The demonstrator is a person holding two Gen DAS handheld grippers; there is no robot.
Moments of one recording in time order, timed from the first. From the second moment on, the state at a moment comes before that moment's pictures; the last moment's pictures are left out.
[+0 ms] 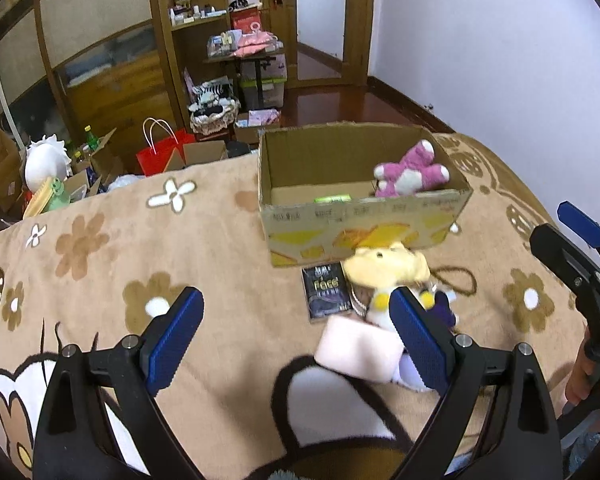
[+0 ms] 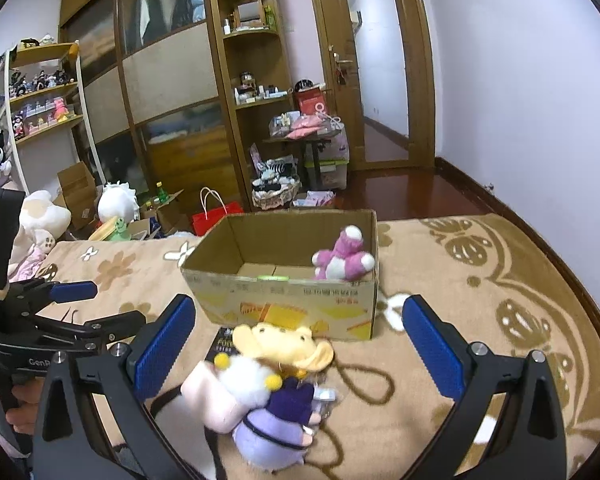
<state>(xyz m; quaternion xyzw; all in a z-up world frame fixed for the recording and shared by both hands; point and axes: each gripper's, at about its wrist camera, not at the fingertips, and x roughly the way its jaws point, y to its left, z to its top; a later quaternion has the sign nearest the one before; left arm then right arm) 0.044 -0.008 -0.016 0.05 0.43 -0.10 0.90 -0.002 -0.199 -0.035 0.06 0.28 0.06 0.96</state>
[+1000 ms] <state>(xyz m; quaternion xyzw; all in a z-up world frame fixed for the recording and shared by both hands) 0.055 -0.041 -0.082 0.09 0.52 -0.14 0.84 0.020 -0.216 -0.122 0.14 0.41 0.05 0.90</state>
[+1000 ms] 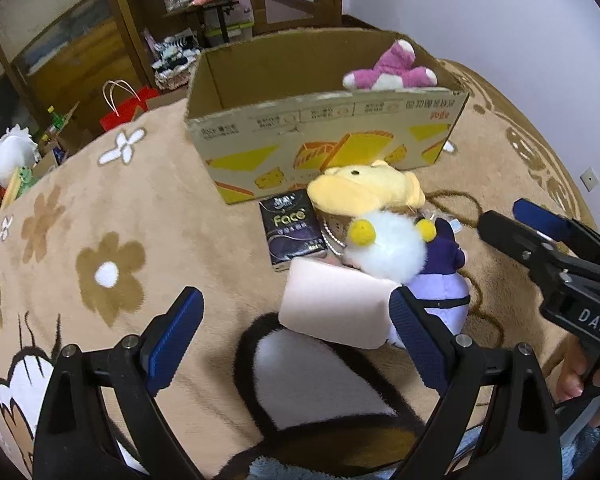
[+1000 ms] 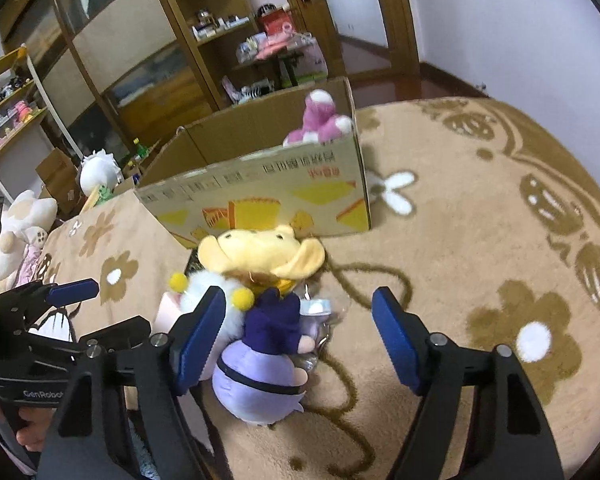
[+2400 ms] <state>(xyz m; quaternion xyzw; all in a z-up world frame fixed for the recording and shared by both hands) 0.068 -0.055 -0.128 0.07 0.60 -0.17 0.78 0.046 -0.190 -0.164 0.13 0.48 0.10 0.86</state>
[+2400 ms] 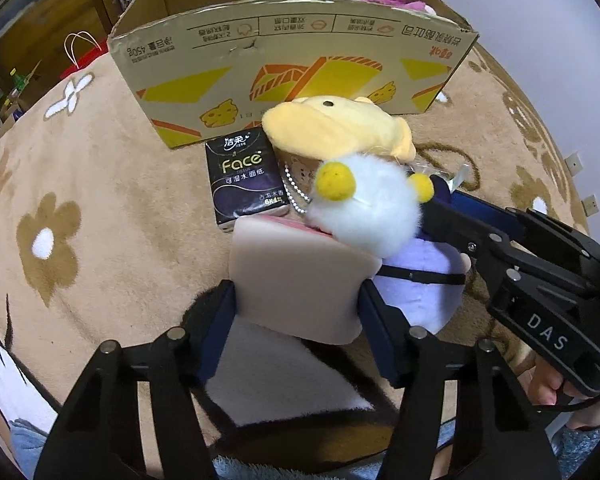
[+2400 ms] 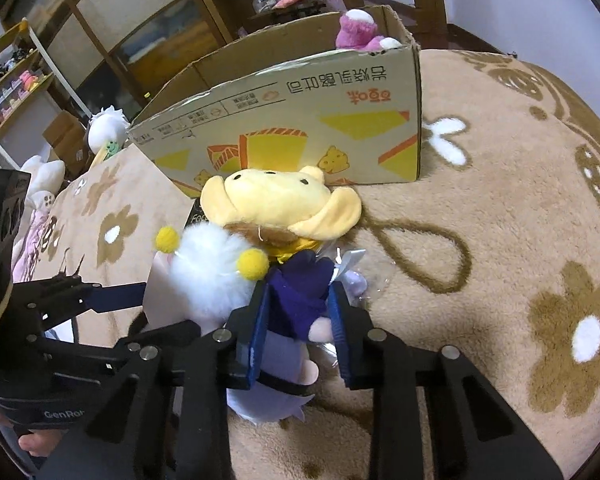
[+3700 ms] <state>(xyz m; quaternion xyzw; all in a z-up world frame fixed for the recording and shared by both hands) 0.062 -0.043 -0.118 0.06 0.59 -0.15 0.79 0.029 -0.196 -0.150 0.15 0.47 0.10 0.87</state>
